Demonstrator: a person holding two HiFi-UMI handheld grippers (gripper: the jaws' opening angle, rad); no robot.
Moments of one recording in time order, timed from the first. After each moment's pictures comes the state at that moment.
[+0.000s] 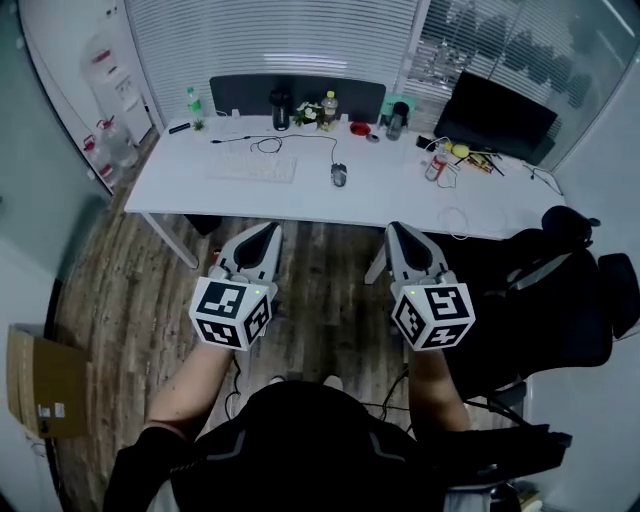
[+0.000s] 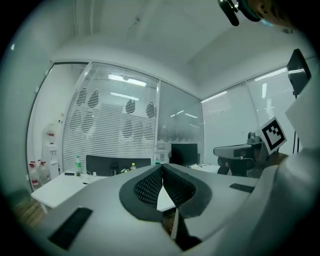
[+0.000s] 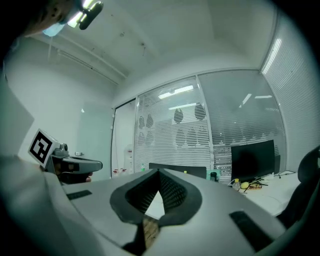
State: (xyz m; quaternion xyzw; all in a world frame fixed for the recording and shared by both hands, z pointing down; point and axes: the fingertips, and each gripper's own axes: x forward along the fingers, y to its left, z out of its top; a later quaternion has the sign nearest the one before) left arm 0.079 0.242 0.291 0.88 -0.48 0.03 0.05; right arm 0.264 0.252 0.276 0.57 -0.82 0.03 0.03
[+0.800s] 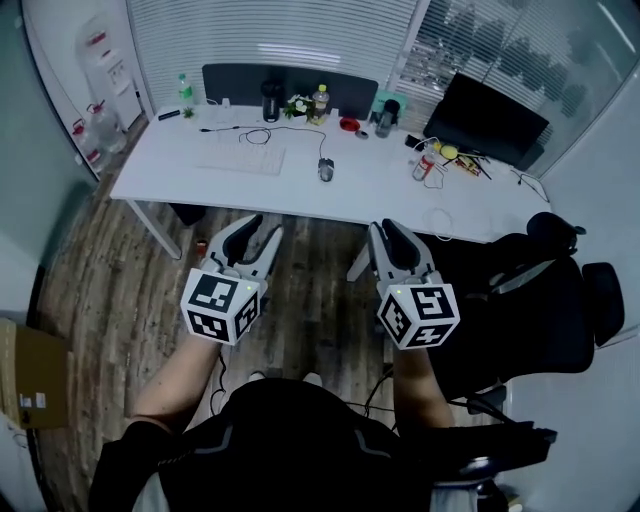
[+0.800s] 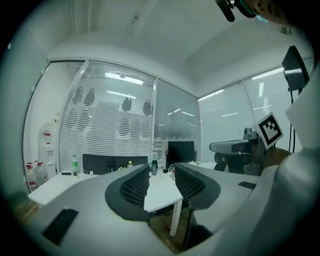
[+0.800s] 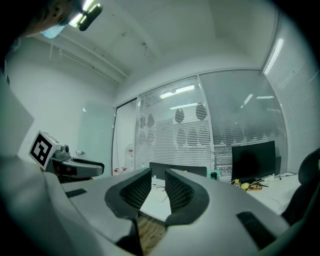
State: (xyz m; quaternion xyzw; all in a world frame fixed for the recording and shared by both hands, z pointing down) left arm 0.091 0.243 0.301 0.89 -0.46 0.04 0.05; right arm 0.267 0.252 0.278 0.57 -0.82 0.03 0.03
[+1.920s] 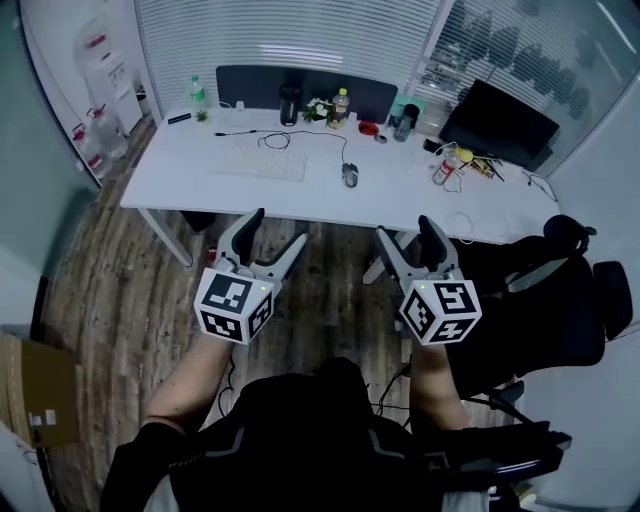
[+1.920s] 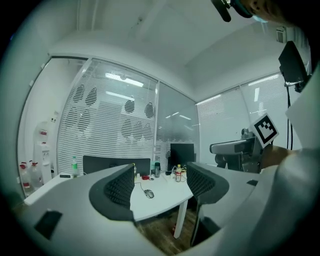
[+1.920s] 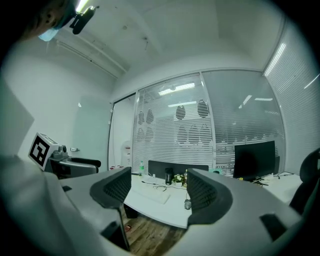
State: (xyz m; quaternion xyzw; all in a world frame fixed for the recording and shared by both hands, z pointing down) left arm 0.018 0.208 0.312 0.90 -0.43 0.02 0.04; right arm 0.206 0.220 0.290 0.59 -0.81 0.03 0.04
